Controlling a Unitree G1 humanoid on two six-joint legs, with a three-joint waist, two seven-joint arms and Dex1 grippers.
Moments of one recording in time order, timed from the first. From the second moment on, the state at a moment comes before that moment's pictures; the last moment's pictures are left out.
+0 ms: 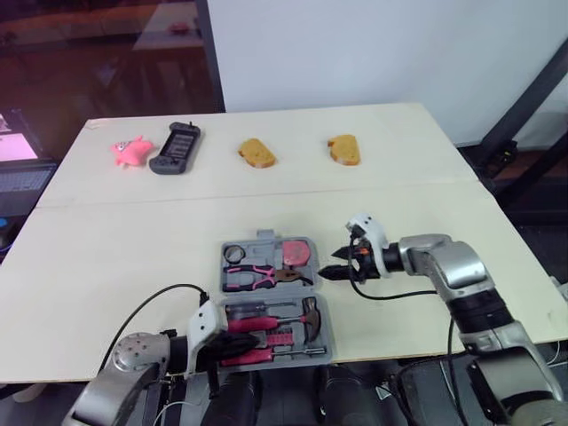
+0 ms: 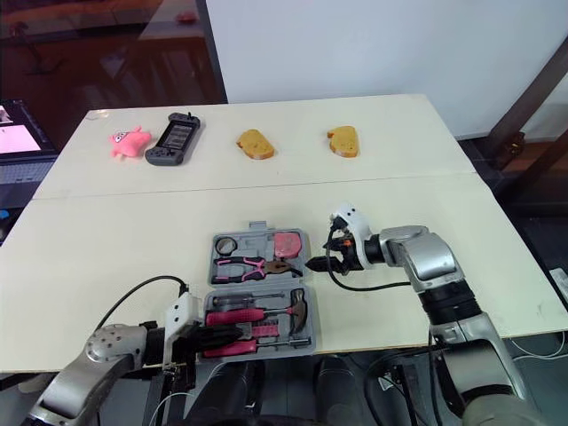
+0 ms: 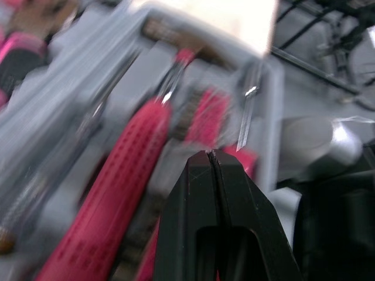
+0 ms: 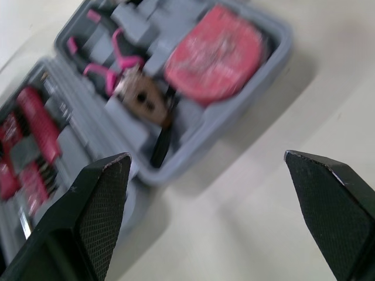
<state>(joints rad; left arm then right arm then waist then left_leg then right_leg) 0.22 0.58 -0.18 -0.27 -0.27 0.25 -0.99 -0.57 -0.55 0.18 0.13 0.26 0.96 1.00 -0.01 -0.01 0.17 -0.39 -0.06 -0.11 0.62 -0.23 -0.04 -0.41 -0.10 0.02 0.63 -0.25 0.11</state>
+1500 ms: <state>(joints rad) 0.26 0.60 -0.18 -0.41 -0.32 0.47 -0.81 -0.71 -0.23 -0.10 0.46 0.55 1.13 0.99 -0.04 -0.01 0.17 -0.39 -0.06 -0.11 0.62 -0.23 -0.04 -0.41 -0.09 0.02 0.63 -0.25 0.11</state>
